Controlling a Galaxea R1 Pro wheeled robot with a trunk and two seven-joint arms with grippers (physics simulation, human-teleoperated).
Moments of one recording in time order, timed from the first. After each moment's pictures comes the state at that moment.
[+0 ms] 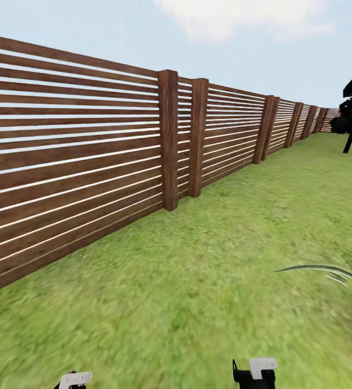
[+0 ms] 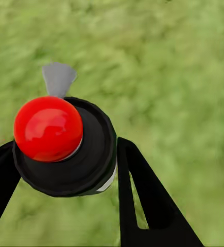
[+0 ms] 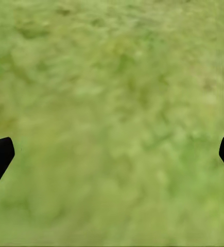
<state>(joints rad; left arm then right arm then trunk) -0.39 0.13 -0.24 -0.01 0.34 -0.53 -0.03 -0.43 0.01 -0.02 -0.03 0.18 -0.58 -0.21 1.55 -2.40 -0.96</state>
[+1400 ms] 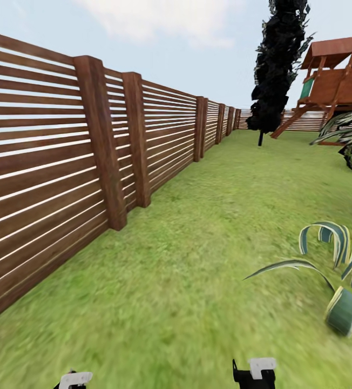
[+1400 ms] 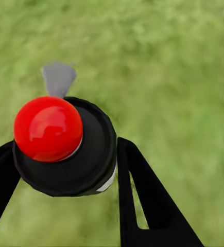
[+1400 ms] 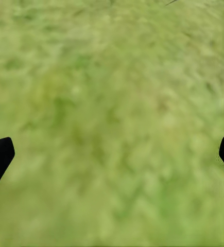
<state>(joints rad) -0.39 0.13 -0.24 -0.01 0.34 -0.53 -0.03 -0.43 0.01 -0.03 -0.03 0.18 -0.58 -0.21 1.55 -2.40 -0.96</state>
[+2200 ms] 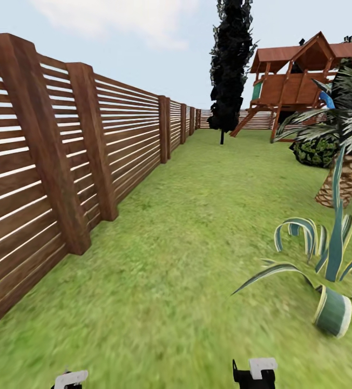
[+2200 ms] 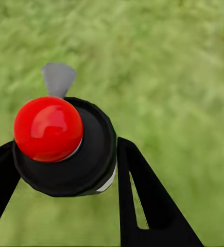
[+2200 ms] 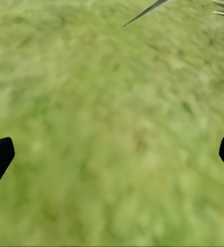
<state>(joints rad) -0.39 0.14 -0.24 -0.01 0.40 -0.53 -0.03 -0.43 0.01 -0.03 -0.03 0.18 -0.58 -0.21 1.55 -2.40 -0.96</state>
